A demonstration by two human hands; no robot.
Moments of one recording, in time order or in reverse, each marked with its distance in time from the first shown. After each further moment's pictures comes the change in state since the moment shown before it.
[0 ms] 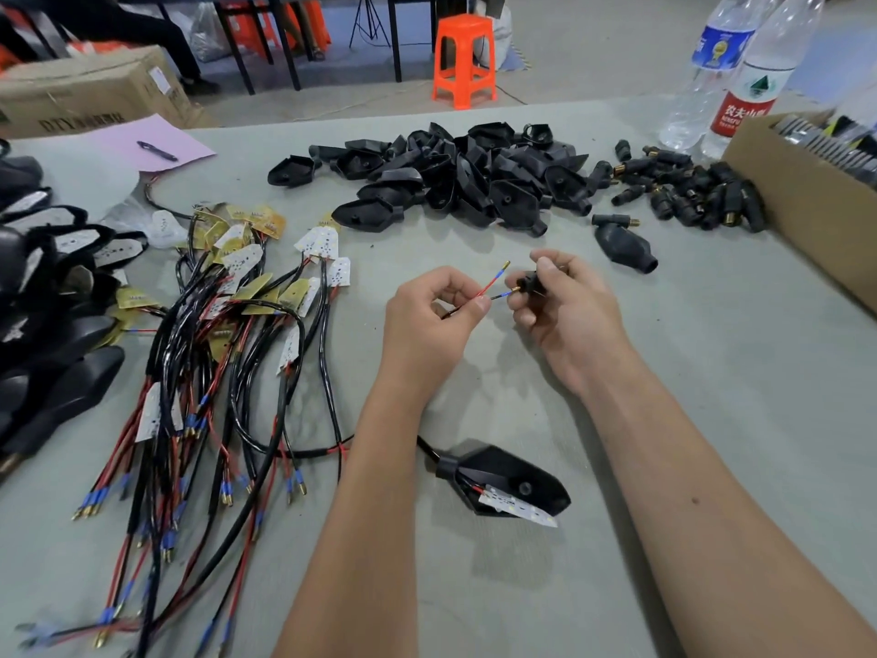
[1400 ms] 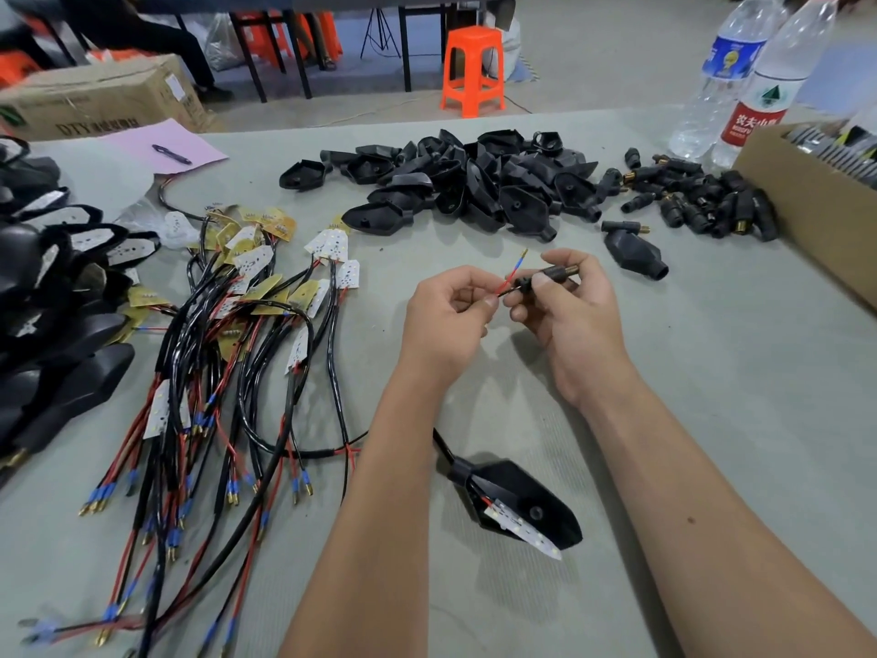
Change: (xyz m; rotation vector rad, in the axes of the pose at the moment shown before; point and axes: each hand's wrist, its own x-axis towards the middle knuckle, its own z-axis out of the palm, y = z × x) left_hand 0.008 0.010 0.010 -0.097 -0.037 -0.129; right_hand 0.001 0.015 0.000 -0.086 -0.043 -0.171
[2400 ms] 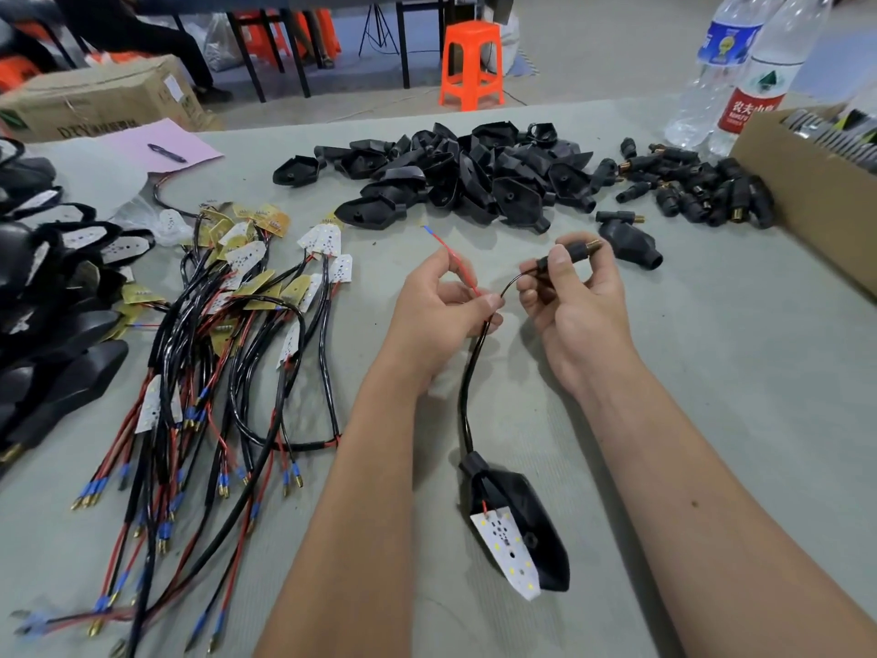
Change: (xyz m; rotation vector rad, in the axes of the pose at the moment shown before) left_hand -0.003 0.001 -0.006 -0.129 -0.083 -0.078; right_hand -0.001 -0.006 -0.004 0.119 0.062 0.001
